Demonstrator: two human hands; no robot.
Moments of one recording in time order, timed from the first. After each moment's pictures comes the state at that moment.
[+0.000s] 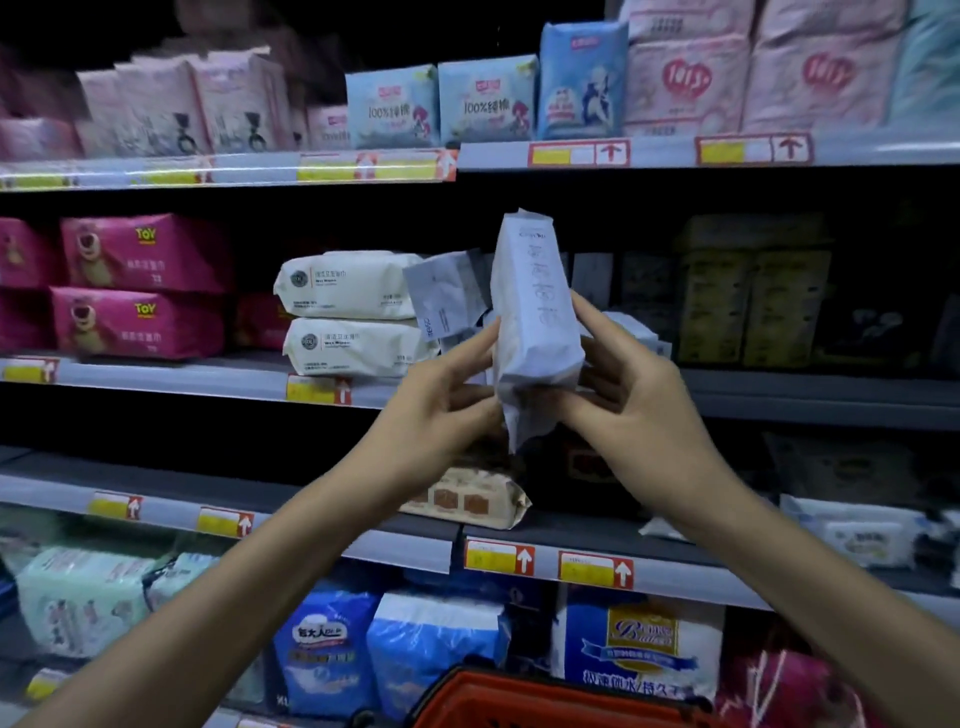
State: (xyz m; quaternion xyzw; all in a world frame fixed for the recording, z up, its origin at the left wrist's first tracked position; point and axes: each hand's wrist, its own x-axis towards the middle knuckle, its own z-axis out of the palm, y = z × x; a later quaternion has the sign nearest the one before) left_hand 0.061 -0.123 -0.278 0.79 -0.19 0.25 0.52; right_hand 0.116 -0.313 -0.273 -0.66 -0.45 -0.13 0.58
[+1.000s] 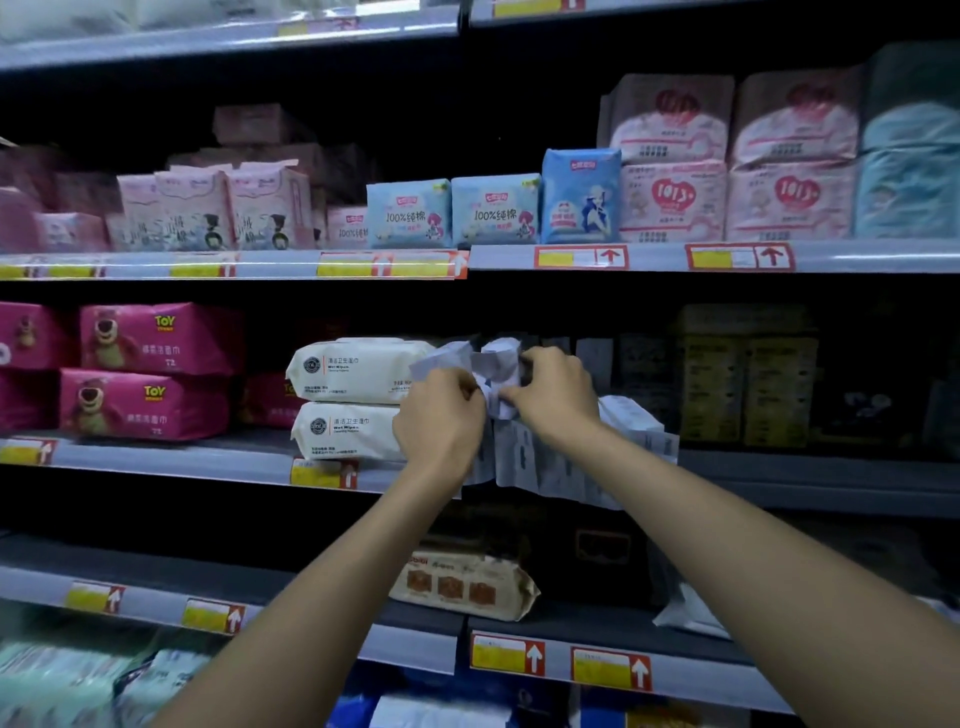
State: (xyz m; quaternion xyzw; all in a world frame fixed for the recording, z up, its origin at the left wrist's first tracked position) left_hand 0.166 -0.096 -0.231 0.84 0.17 0.46 0.26; right_hand 0.229 -0.207 -0.204 -0.86 -0.23 -0.27 0.36
